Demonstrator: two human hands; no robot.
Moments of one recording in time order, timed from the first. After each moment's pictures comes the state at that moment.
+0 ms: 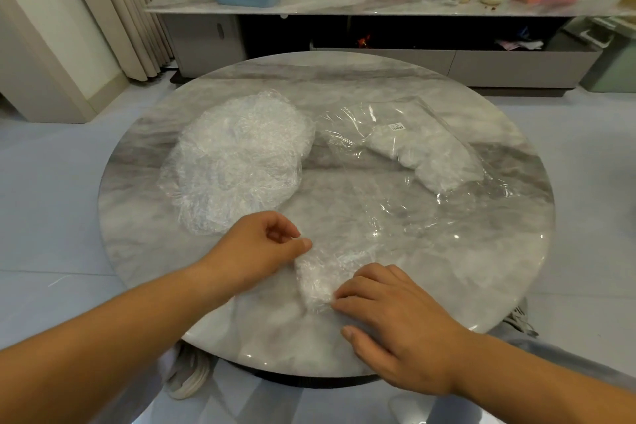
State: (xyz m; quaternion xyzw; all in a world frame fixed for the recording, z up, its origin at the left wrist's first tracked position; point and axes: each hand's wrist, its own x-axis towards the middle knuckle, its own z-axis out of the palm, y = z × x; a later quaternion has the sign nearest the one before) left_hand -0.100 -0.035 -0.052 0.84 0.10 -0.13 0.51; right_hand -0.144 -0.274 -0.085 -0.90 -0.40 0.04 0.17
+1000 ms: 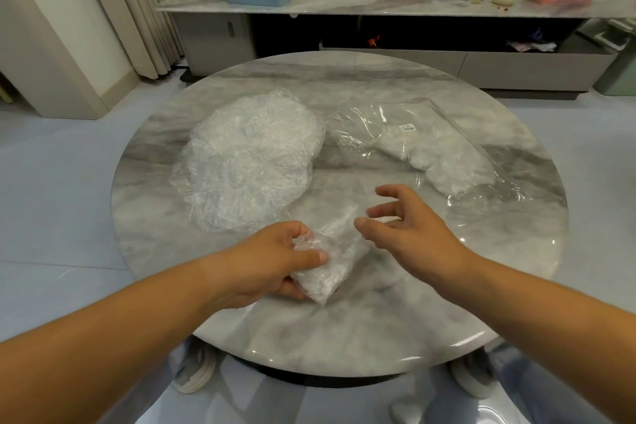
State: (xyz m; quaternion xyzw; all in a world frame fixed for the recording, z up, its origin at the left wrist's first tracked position) left_hand -0.106 -0.039 -0.048 0.67 0.10 -0.31 0.67; right_hand -0.083 -0.252 -0.038 -0.82 0.00 0.14 0.56
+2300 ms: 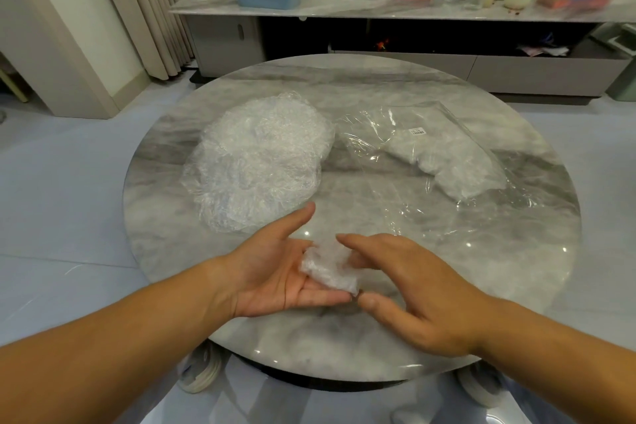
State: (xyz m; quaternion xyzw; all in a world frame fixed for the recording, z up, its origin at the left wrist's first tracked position) left_hand -0.104 -0.031 -0.052 0.38 0.12 -0.45 0.80; right_hand -0.111 -0.269 -0.057 -0.86 -0.42 0.00 0.28
